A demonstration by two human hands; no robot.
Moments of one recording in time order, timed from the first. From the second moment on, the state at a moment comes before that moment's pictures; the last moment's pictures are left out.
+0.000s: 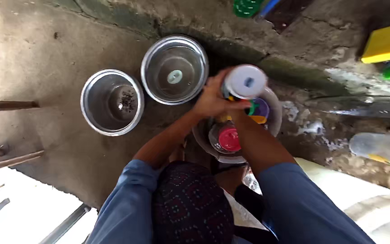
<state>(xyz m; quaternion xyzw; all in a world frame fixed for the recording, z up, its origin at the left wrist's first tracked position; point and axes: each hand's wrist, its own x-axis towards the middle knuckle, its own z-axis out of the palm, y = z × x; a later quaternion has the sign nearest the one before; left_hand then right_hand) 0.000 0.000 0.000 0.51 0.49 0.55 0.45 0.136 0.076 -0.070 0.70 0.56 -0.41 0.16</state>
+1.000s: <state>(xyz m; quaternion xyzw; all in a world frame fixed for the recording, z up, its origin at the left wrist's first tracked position) -0.258 -0.144 -0.087 0.10 0.97 0.14 0.17 0.219 0.028 -0.120 0.79 0.54 -0.28 -0.11</state>
